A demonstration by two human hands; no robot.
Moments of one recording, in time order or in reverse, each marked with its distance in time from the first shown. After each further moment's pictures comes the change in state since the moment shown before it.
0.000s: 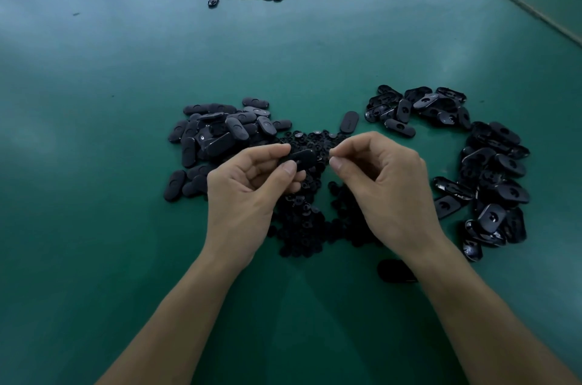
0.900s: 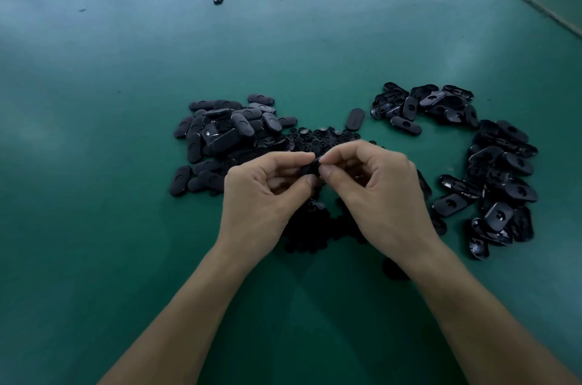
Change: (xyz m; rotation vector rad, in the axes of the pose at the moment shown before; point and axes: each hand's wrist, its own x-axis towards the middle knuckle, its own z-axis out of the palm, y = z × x) left_hand -0.004 0.001 0.003 0.179 -0.110 0.023; right_hand -0.007 -0.009 0.009 0.025 -0.078 0.005
